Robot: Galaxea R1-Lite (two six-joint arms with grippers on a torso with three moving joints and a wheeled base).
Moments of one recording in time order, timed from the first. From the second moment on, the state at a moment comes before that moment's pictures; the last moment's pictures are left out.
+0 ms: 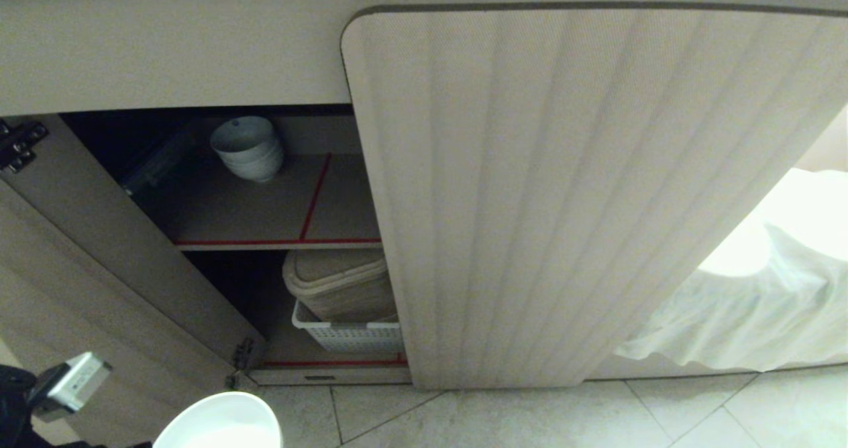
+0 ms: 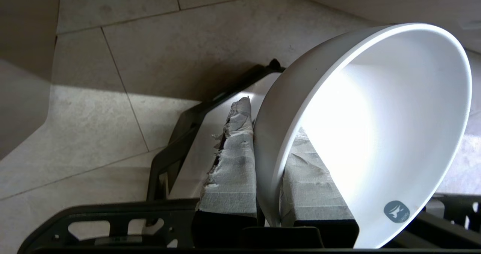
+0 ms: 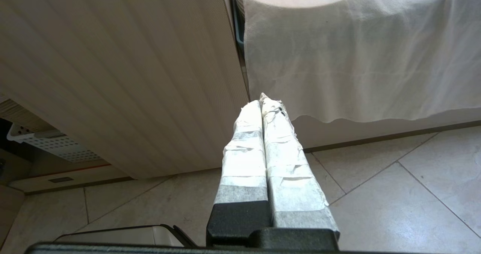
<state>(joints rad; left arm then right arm) -0.30 0.99 -0.33 0.16 -0.05 -0.57 0.01 0.00 0.00 -0.01 -0.05 0.18</state>
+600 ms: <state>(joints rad) -0.31 0.96 -0.33 0.17 -0.05 -0.57 0.01 0.00 0.00 -0.01 -0.05 0.19</state>
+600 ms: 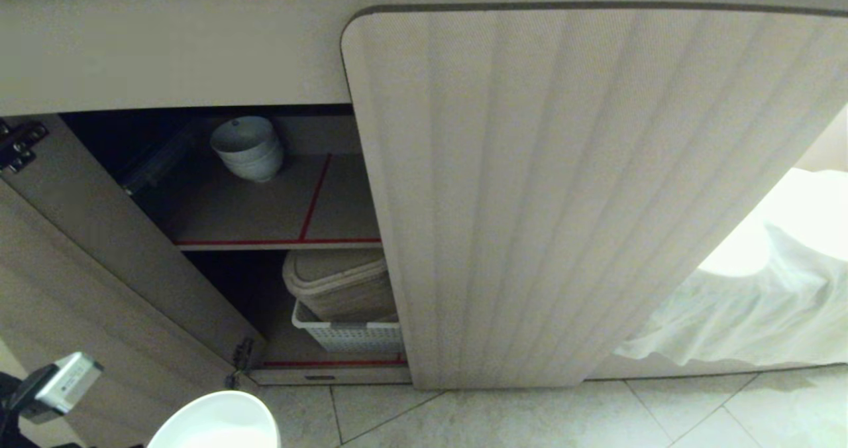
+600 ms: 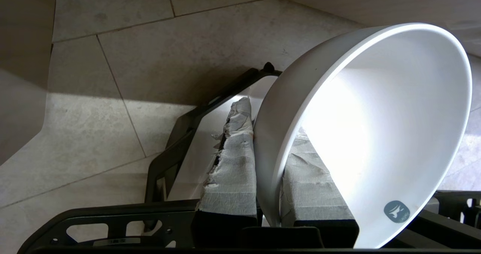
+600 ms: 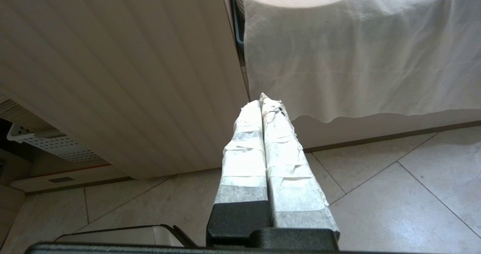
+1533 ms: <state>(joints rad) -0.31 0.97 -0.34 0.17 -0.06 -0.57 0.01 0.00 0.00 -0.01 -0.05 0.18</state>
